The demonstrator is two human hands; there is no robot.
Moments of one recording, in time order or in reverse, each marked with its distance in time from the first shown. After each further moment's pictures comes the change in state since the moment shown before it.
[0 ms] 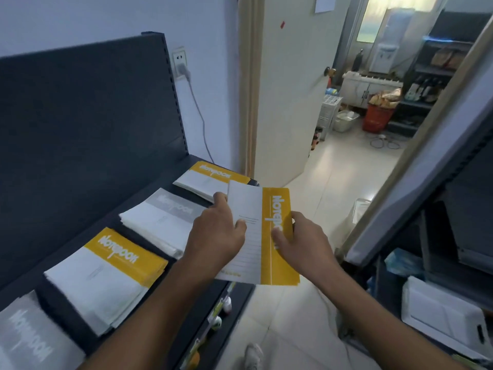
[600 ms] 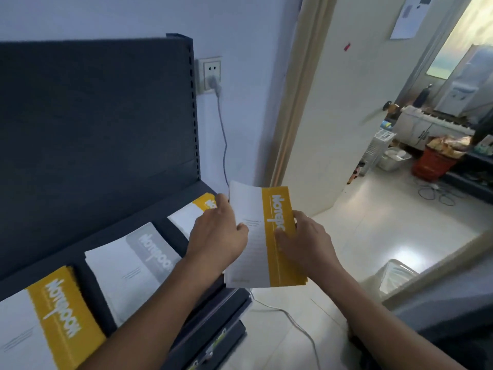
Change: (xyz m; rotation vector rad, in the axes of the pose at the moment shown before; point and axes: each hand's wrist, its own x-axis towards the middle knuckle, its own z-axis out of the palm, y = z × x) left_hand 0.181 0.013 0.022 -0.034 0.074 -0.235; right_hand 0.233 -0.024 -0.002 -0.076 -0.100 -0.149
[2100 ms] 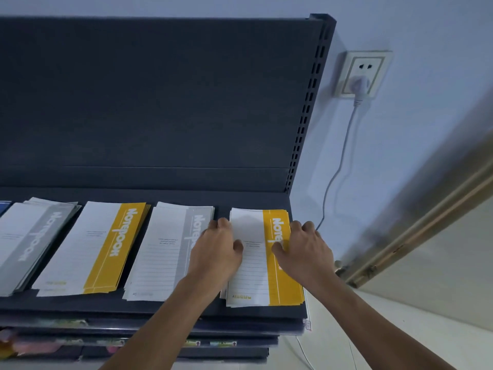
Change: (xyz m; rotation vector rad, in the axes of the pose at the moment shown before) left_hand 0.051 -0.049 0.068 0.105 0.346 -0.731; right_hand 0.168 -0.042 0.093 -0.255 -0.426 -0.733
